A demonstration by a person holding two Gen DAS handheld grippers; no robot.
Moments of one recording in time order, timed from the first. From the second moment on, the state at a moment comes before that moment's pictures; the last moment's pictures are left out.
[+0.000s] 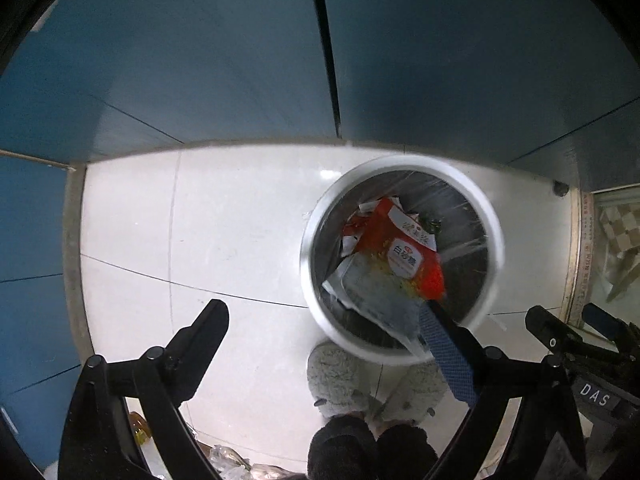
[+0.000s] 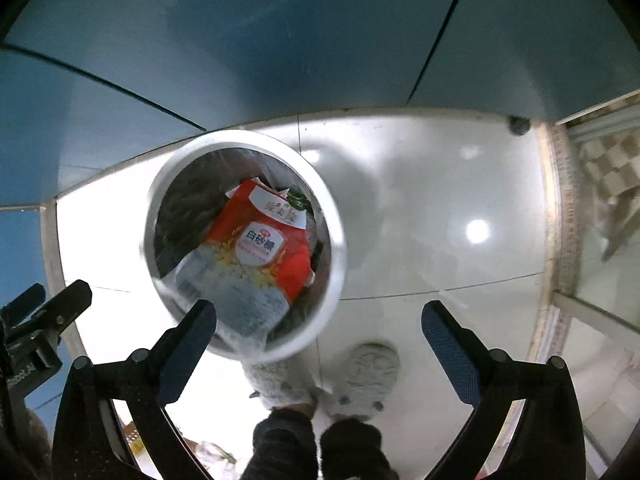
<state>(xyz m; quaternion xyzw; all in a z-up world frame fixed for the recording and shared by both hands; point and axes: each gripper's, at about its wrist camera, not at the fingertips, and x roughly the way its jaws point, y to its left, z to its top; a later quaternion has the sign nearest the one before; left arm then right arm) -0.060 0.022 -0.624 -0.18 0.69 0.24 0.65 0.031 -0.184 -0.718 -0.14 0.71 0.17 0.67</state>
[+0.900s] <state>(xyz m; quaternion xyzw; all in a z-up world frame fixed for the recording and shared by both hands) -0.146 -0.044 -0.217 -0.22 0.59 0.18 0.76 -0.091 -0.249 -0.211 -0.10 0.62 0.27 0.73</state>
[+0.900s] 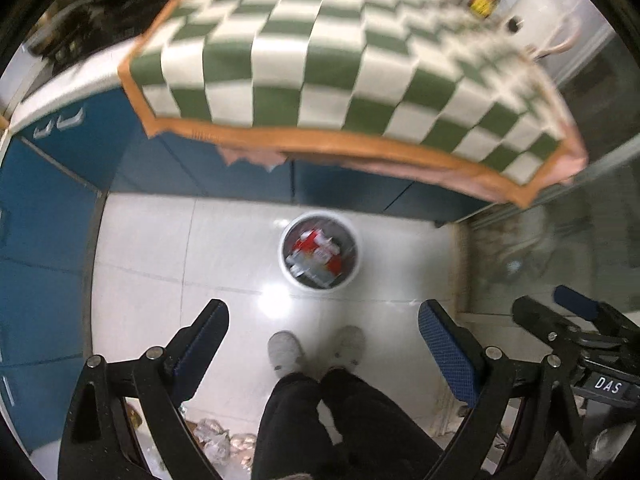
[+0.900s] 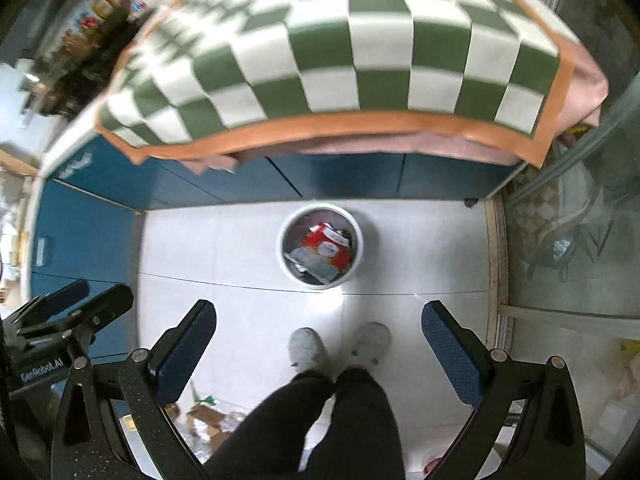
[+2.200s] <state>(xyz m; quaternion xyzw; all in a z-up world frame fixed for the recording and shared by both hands) -0.219 -0.048 -0.044 -0.31 0.50 0.07 0.80 -0.169 -0.256 -0.023 -0.05 0.61 0.37 0.70</state>
